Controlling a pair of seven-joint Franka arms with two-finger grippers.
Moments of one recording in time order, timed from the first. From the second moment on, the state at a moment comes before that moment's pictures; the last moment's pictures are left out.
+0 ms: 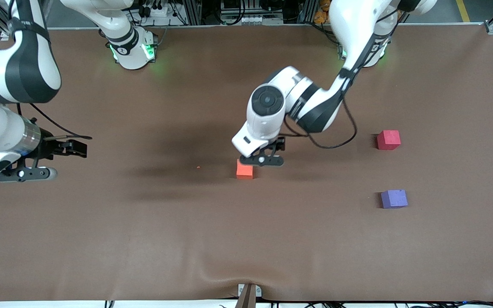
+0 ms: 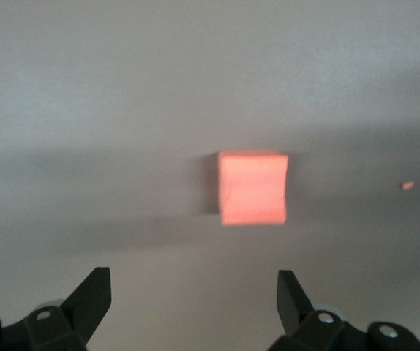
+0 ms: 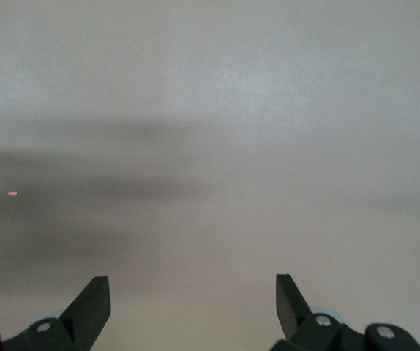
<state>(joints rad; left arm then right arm) -0.65 0.69 -0.13 -1.34 0.02 2.04 -0.71 0.00 0.21 0.07 -1.59 -0.06 1.70 -0.03</state>
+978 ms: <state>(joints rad) -0.69 0.88 -0.11 -1.31 0.02 2.27 -0.76 -0.06 0.07 0.09 -1.51 0.01 1.53 -0.01</state>
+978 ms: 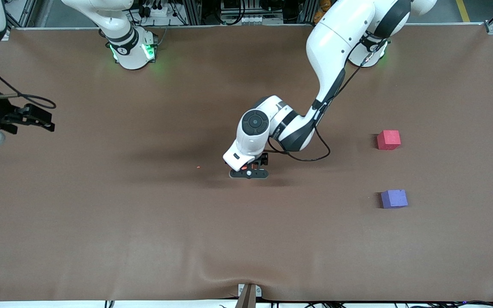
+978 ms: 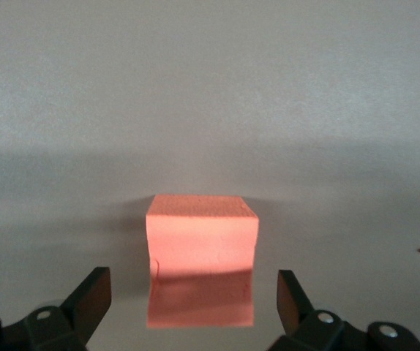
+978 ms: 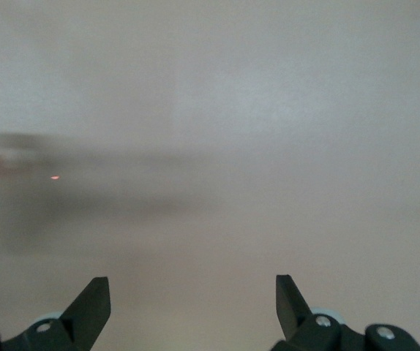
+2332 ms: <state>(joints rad) -0.36 0.67 -0.12 -1.27 -0.03 1.94 -0.51 -0.03 0.05 0.09 -1.42 0.00 1.43 -0.05</state>
